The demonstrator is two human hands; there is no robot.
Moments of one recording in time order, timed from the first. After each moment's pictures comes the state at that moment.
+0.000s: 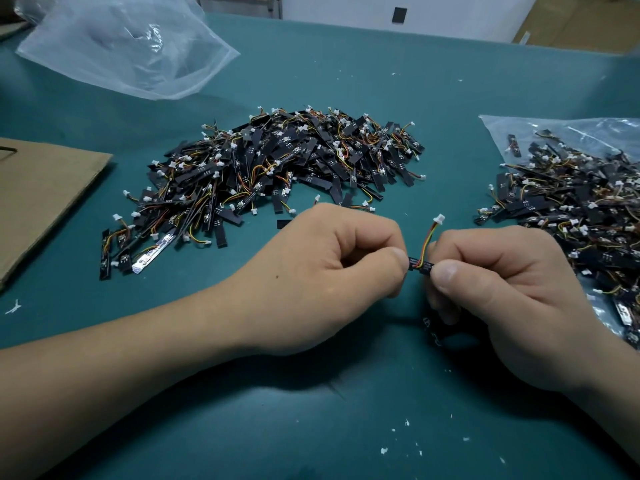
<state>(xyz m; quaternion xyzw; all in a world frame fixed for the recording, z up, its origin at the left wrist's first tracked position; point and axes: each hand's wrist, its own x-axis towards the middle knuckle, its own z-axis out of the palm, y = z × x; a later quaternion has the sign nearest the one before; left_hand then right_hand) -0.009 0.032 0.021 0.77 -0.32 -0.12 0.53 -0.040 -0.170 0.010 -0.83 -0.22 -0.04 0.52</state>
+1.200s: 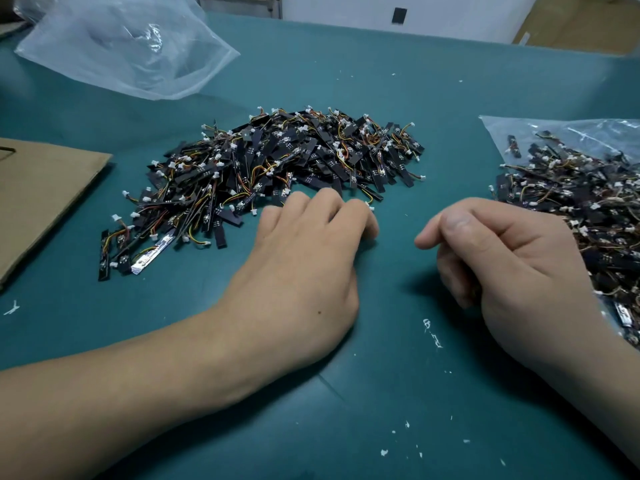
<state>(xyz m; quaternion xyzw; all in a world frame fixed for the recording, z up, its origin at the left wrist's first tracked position) -0.011 0.029 0.000 0.95 -0.22 0.05 0.20 -0.034 -0.169 0.001 -0.81 -0.13 -0.12 0.57</state>
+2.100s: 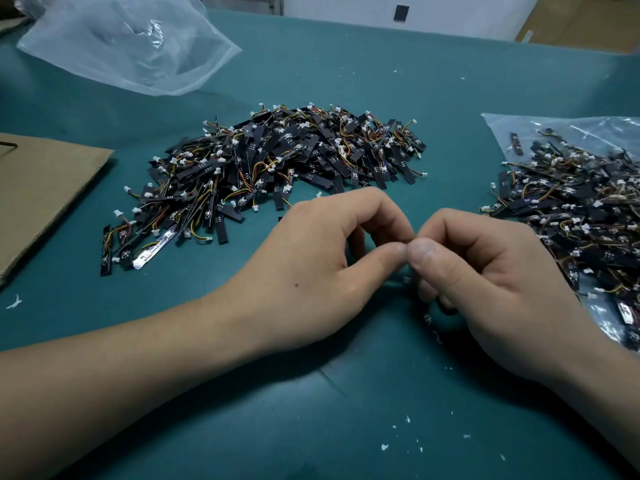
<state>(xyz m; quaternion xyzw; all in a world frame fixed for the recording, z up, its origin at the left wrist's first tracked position) -0.006 0.031 0.008 0.83 -0.29 -0.01 0.49 -0.039 -0.164 0.007 -0.86 -0.16 -0.06 0.47</state>
